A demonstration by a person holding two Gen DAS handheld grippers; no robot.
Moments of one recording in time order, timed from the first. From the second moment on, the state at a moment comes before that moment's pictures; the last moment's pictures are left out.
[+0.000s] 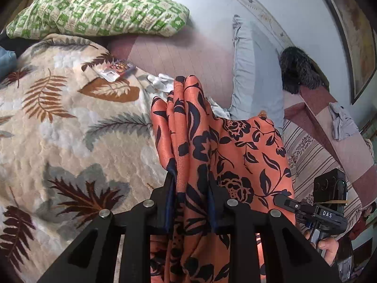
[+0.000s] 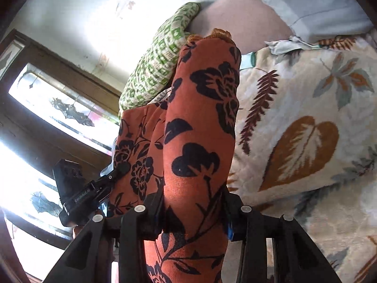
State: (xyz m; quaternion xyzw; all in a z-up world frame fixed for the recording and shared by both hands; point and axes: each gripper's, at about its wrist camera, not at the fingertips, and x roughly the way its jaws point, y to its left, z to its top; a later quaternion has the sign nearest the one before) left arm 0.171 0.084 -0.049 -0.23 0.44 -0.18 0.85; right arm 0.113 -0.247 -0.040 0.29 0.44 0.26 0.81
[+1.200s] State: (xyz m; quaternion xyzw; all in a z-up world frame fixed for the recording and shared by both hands) left arm 0.057 0.067 -0.077 -0.10 0.47 -0.11 0.87; right arm 0.159 -0.259 -0.086 0.38 0.44 0.21 0.79
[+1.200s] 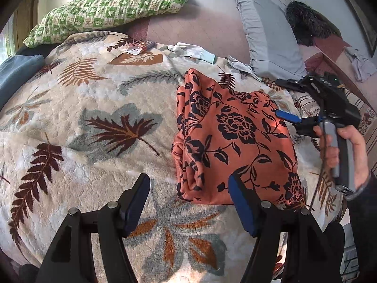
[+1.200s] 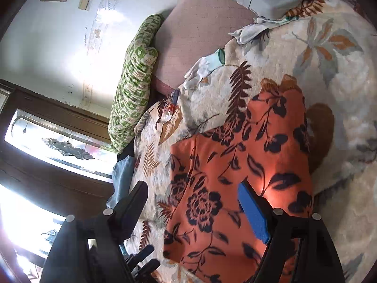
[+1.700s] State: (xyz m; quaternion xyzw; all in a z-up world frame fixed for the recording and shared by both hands) left arm 0.043 0.064 -0.069 -0.11 0.47 -0.11 0.87; right arm 0.087 -0.252 -0.084 0.36 0.45 0.22 0.79
